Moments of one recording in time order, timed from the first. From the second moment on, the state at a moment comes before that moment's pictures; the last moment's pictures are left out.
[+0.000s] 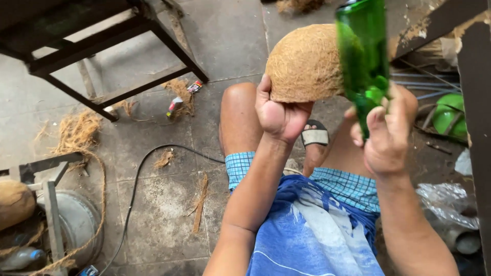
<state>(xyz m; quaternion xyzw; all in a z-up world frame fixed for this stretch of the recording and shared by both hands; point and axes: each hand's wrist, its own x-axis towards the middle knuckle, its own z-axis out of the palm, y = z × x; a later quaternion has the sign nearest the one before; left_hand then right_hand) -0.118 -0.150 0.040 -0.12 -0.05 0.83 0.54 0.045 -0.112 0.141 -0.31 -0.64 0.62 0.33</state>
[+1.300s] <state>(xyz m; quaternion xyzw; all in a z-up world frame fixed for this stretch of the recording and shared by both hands) -0.122 -0.176 0.037 -0.04 -0.01 0.81 0.58 0.058 -0.093 0.180 -0.33 -0.73 0.56 0.22</state>
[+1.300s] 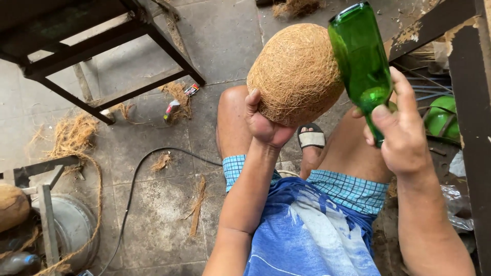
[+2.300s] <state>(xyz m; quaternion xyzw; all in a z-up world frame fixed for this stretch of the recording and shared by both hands) -0.130 -0.171 0.029 0.04 0.00 0.81 0.58 0.095 -0.049 0.156 -0.15 -0.94 0.25 0.20</state>
